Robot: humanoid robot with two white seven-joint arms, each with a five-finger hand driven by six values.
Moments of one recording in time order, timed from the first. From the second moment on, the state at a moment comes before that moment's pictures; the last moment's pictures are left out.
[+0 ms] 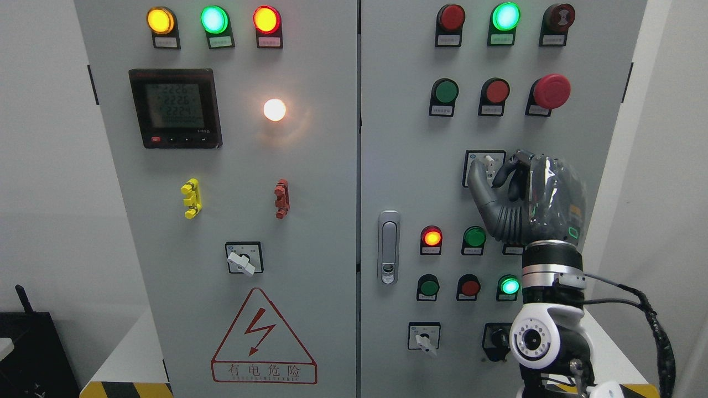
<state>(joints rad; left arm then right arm) 0.00 -0.09 0.00 0.00 0.00 -0.11 0.06 -0.72 0.08 0.06 -1.77 0.97 0.33 -0.02</state>
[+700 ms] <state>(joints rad) 0.00 -0.09 0.00 0.00 0.00 -0.11 0.06 -0.72 0.07 0.05 -1.78 0.97 0.32 -0.03</state>
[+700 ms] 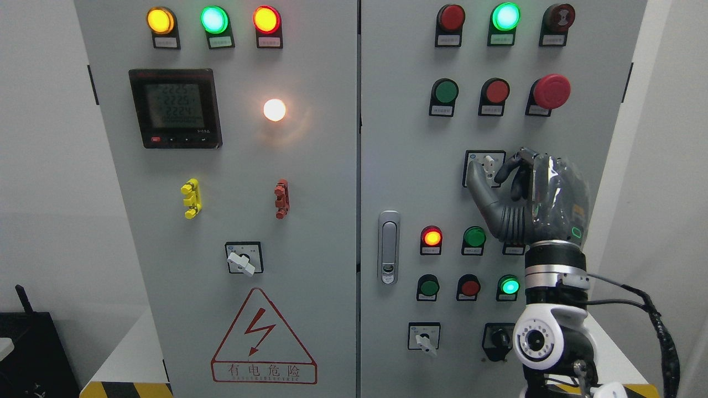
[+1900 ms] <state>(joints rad) 0.00 -0.09 0.00 0.00 0.00 -0.11 0.06 -0.58 0.07 -0.07 -1.92 0.92 -0.09 0.00</state>
